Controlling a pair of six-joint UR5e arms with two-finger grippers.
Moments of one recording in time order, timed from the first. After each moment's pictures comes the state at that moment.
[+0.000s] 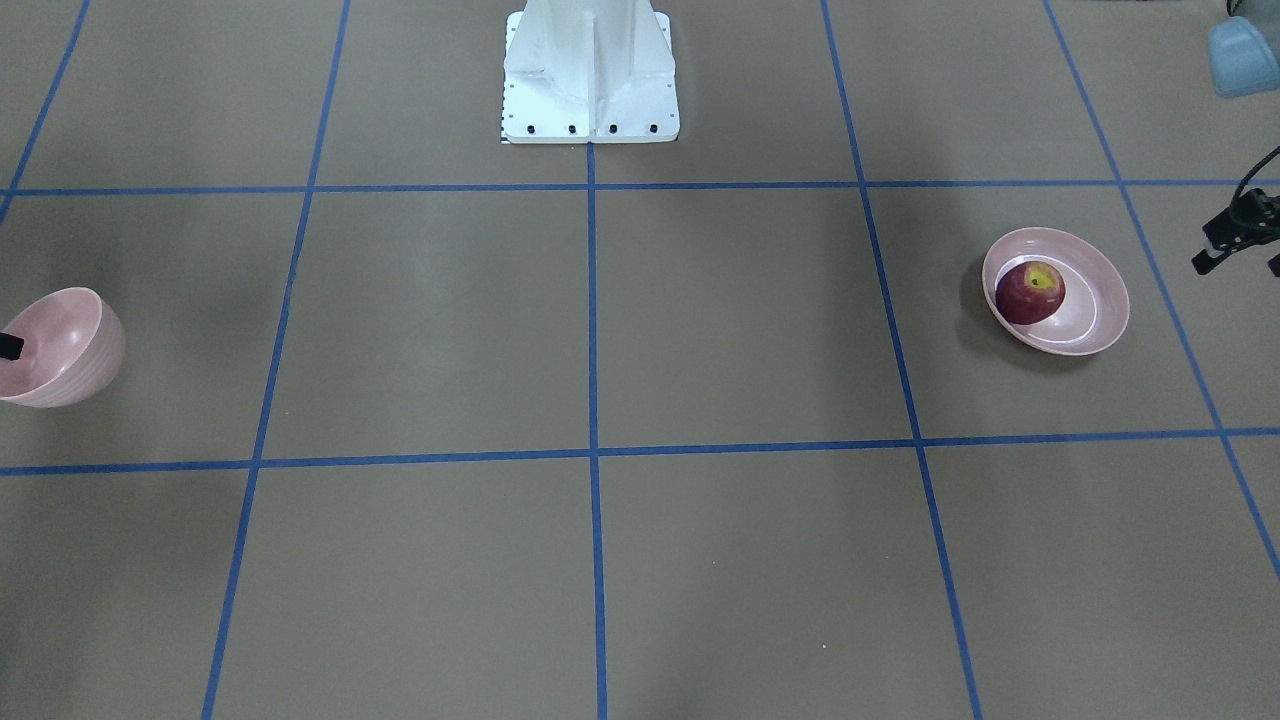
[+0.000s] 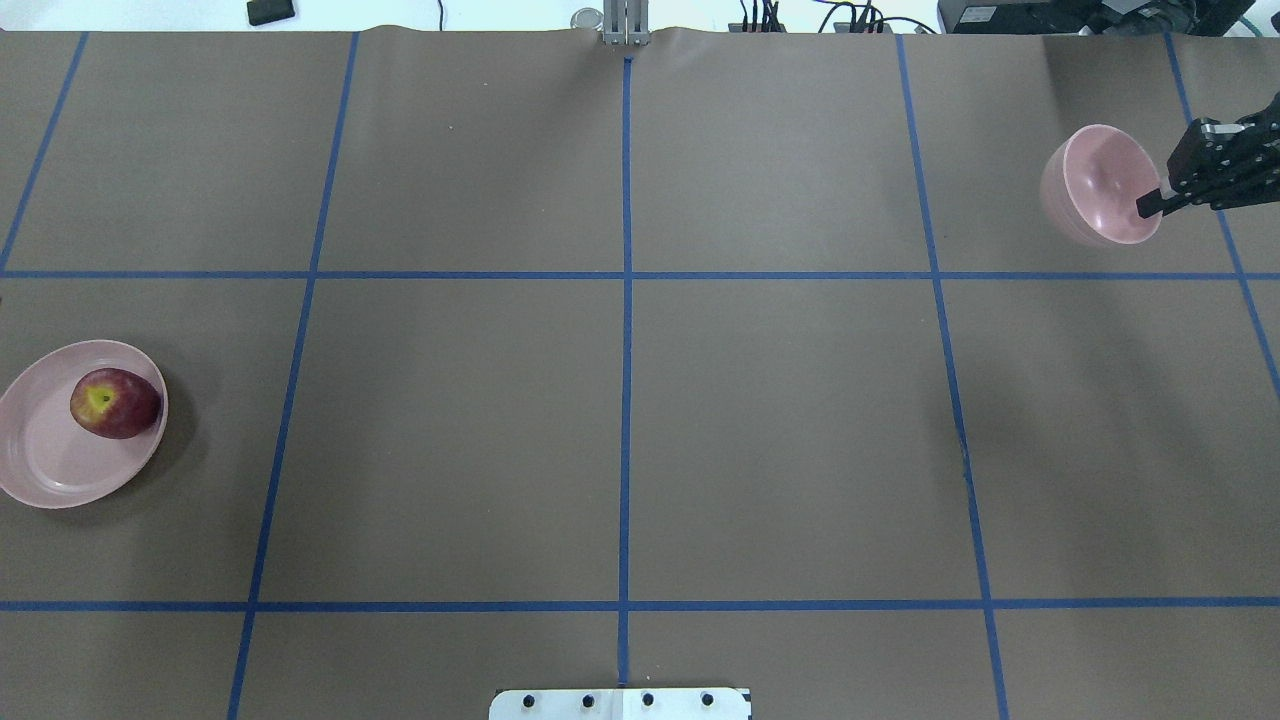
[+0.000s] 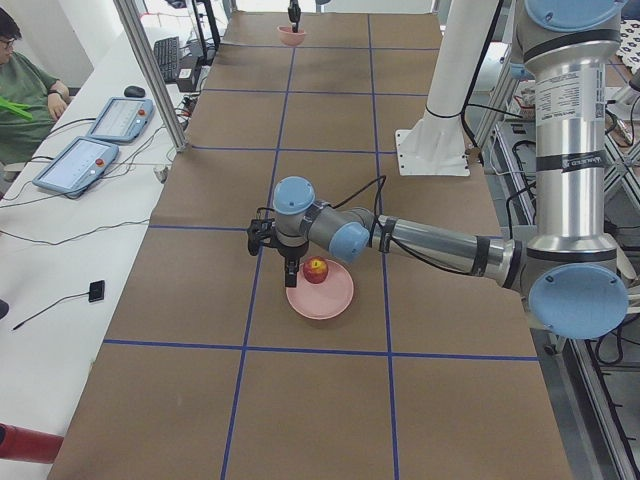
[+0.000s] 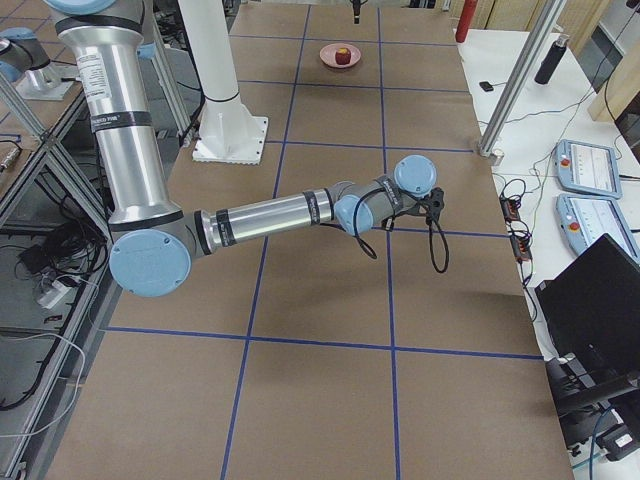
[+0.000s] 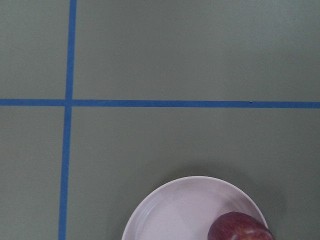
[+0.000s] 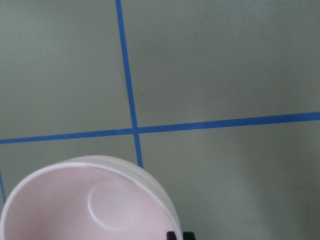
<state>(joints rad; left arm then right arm) -1.22 -1.46 -1.86 -1.89 -2.31 -0.62 1.32 -1.36 1.63 -1.28 2.71 0.80</state>
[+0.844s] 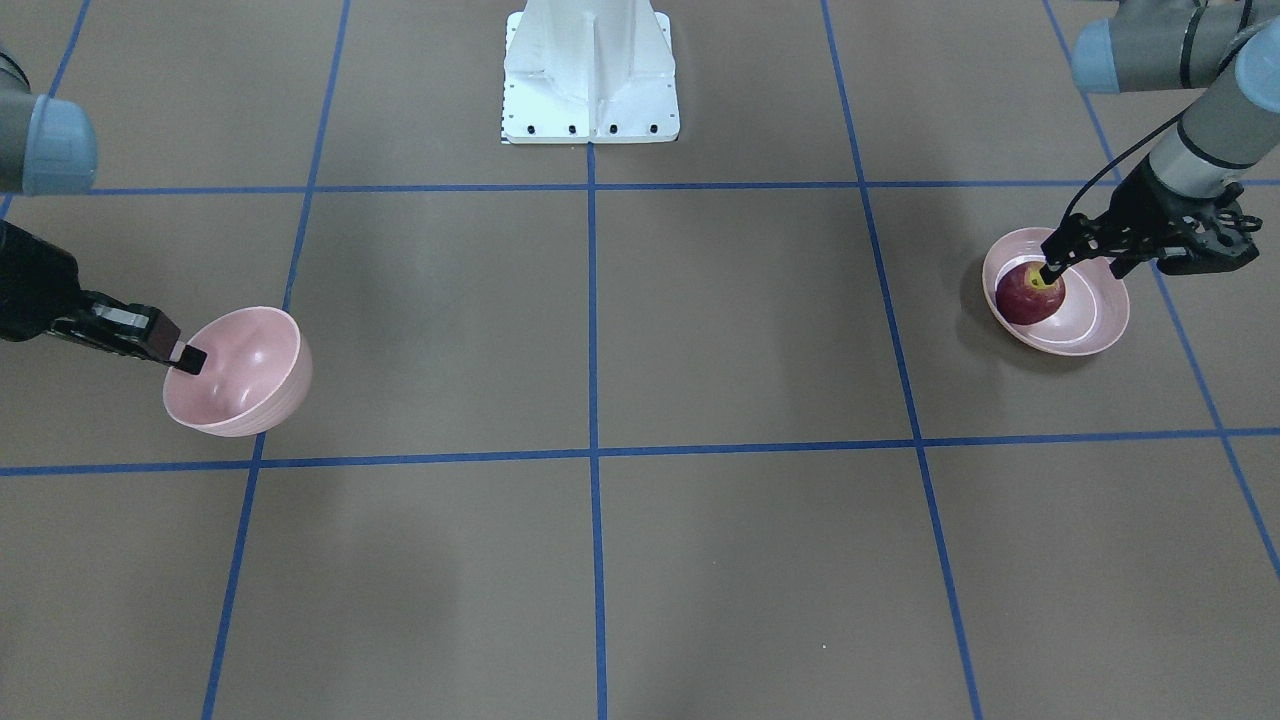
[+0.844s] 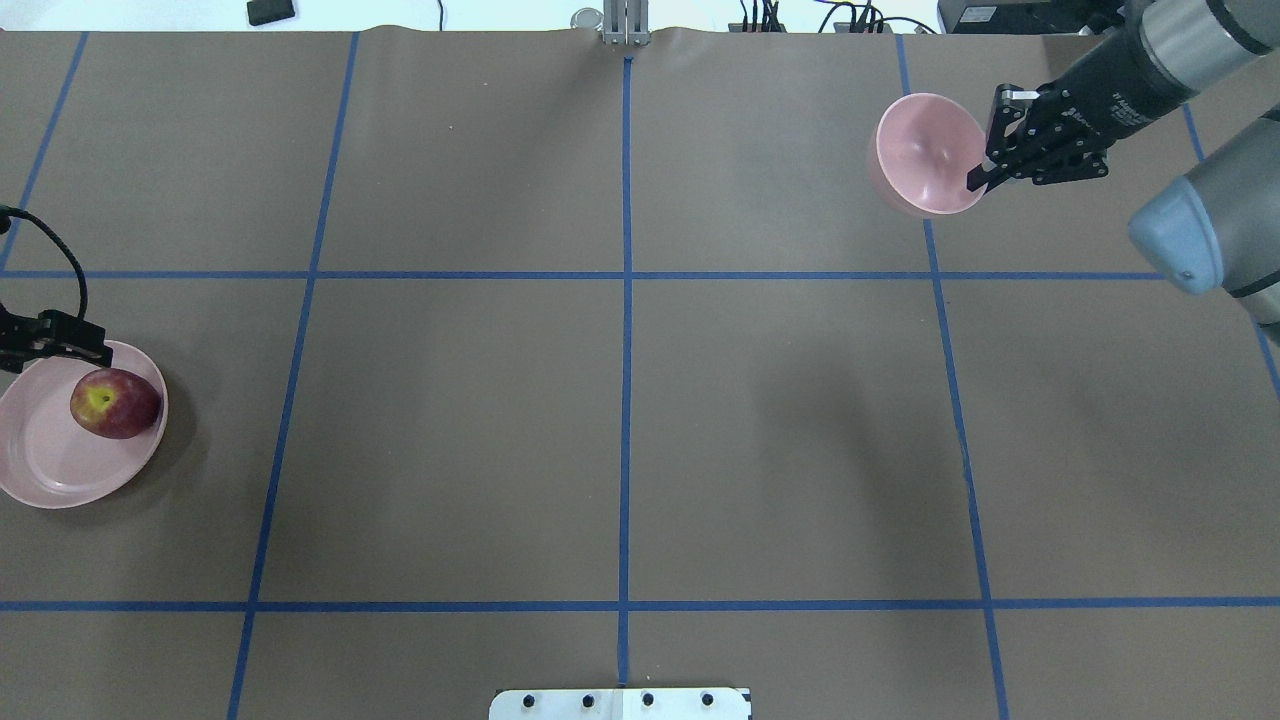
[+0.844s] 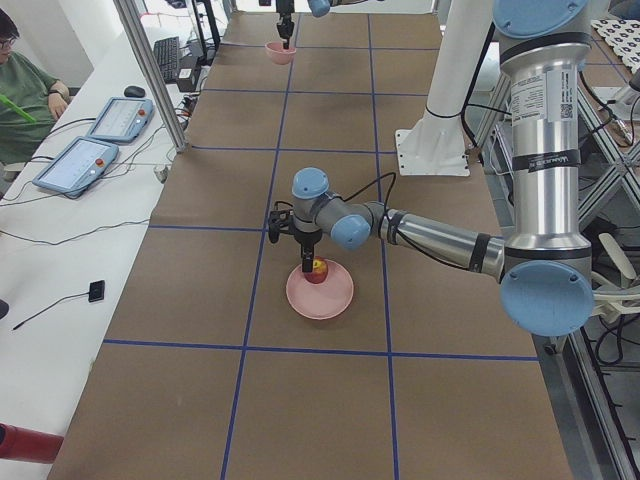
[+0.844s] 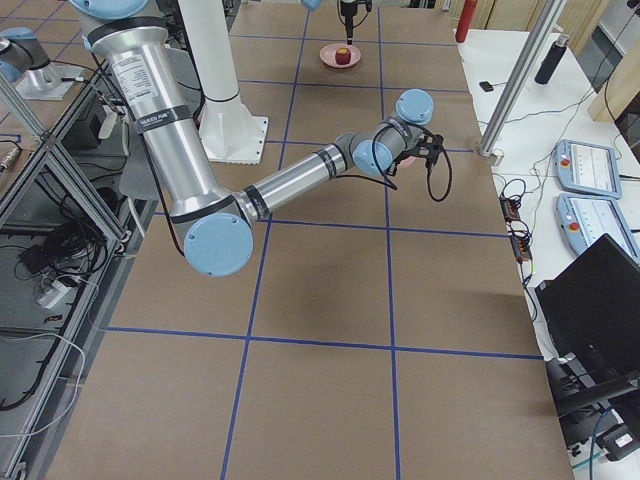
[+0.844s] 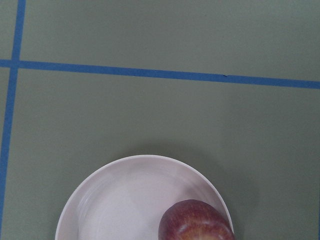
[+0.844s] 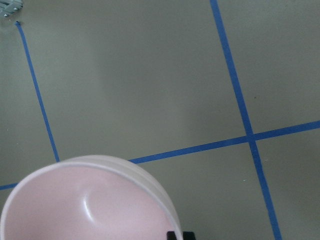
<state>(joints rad) -0.99 -1.46 -1.87 -1.96 -2.16 -0.85 1.13 -1.18 1.70 -1.28 2.53 1.17</state>
